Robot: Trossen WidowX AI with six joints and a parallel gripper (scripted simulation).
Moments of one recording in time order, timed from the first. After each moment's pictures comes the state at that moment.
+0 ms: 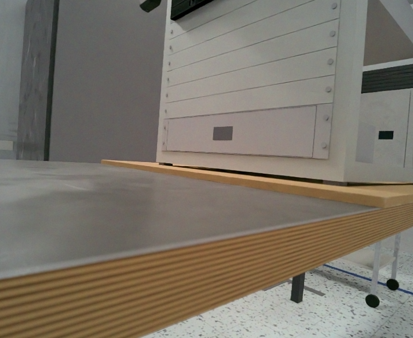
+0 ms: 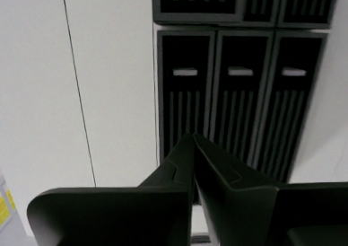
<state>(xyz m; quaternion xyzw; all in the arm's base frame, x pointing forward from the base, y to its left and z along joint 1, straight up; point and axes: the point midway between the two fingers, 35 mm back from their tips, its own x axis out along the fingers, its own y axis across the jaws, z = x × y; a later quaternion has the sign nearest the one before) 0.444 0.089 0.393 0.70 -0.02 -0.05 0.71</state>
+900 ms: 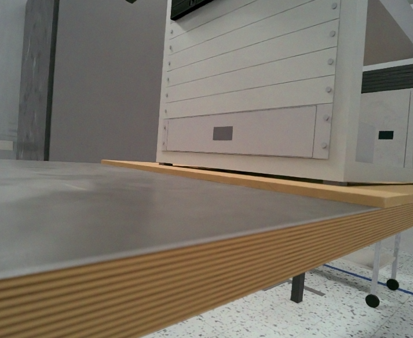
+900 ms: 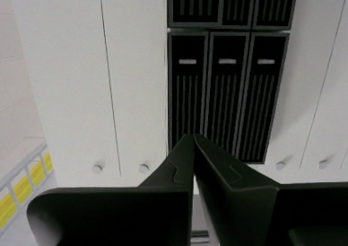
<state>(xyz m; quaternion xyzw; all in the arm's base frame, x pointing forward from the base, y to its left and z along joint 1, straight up) 0.400 0.092 0.399 0.70 -0.03 -0.04 0.71</state>
